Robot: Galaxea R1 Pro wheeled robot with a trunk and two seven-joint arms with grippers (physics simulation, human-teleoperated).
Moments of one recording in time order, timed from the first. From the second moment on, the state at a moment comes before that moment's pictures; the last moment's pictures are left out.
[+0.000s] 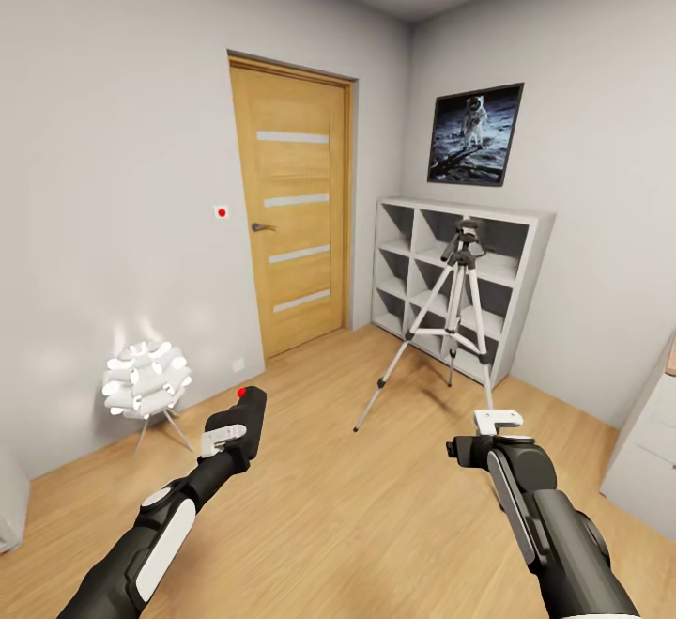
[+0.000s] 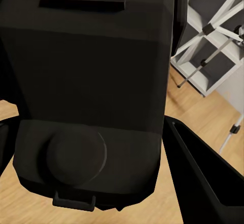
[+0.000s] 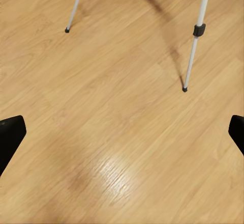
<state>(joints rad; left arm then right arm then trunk) -0.39 0.10 -0.12 -0.99 0.50 0.20 -0.12 -0.40 -0.03 -0.02 -1.40 0.01 0.98 -0.08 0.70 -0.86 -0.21</state>
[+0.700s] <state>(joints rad) -0.39 0.10 -0.12 -0.99 0.50 0.20 -0.12 -0.40 -0.03 -0.02 -1.40 0.01 0.98 -0.08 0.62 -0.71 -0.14</state>
